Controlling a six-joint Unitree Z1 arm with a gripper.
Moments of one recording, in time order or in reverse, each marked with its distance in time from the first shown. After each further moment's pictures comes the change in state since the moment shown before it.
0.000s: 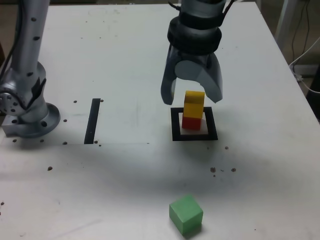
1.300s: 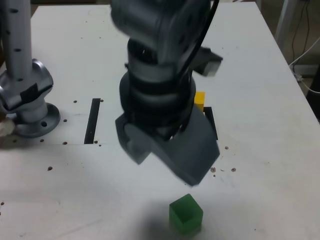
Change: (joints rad) arm -0.575 0.014 -0.130 0.067 0.048 -0.059
